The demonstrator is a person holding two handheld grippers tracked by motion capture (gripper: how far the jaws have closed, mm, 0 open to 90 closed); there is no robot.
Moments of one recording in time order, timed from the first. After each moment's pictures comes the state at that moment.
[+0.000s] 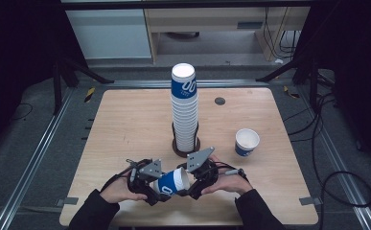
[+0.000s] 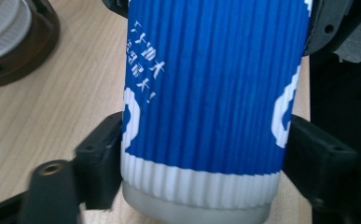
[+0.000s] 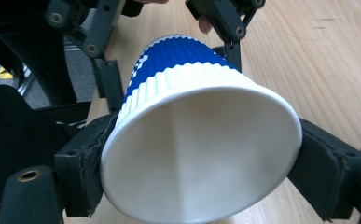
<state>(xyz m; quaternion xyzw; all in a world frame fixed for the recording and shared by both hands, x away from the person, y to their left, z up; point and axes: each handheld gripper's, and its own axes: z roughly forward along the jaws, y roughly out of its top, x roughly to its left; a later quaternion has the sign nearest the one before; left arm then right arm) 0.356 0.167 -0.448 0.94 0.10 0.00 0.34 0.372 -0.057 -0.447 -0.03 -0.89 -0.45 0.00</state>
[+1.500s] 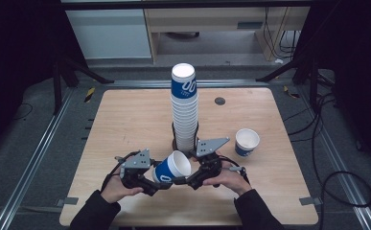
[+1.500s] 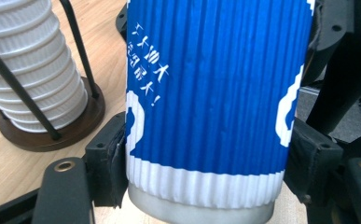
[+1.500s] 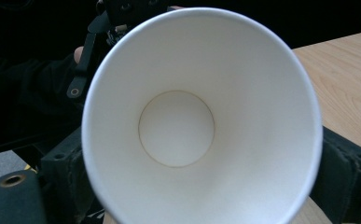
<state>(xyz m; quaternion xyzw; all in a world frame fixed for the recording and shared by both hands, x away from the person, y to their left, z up) 0.355 0.182 -0.427 0.86 0.13 0.03 0.49 0.382 -0.069 -0.430 -0.10 -0.80 -0.59 0.04</state>
